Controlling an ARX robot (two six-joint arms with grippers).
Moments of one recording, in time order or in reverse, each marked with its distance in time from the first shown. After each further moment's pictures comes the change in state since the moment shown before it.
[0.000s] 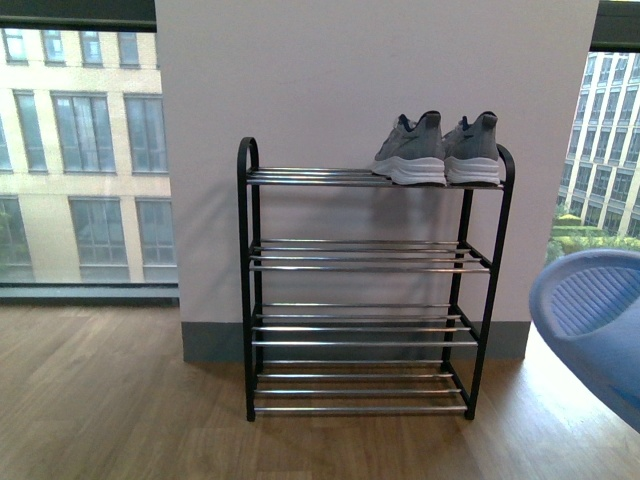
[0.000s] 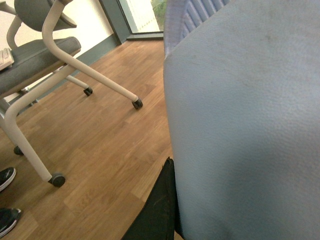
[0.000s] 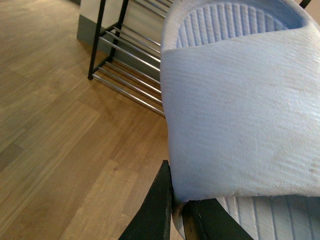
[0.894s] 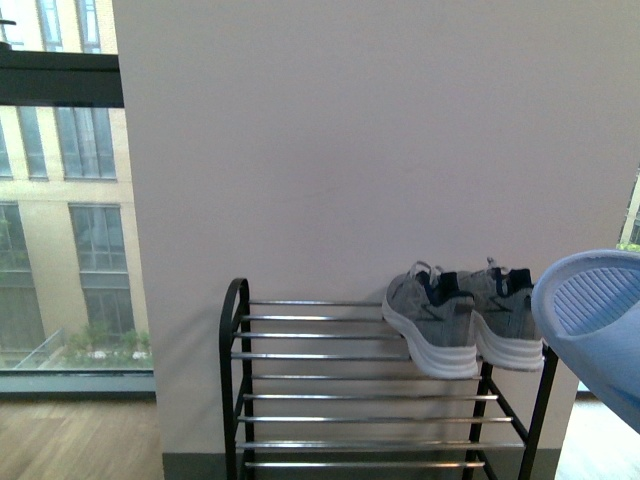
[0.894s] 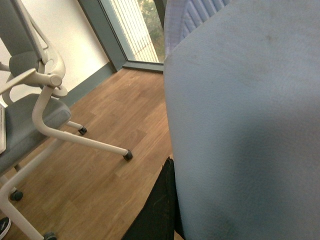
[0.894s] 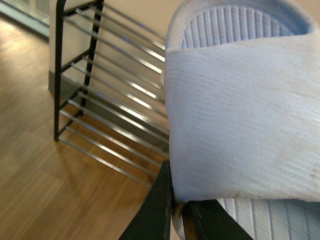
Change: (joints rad) left arm 0.000 0.000 0.000 0.000 -0.002 0.000; right arm 0.000 0.000 0.001 0.000 -0.004 0.000
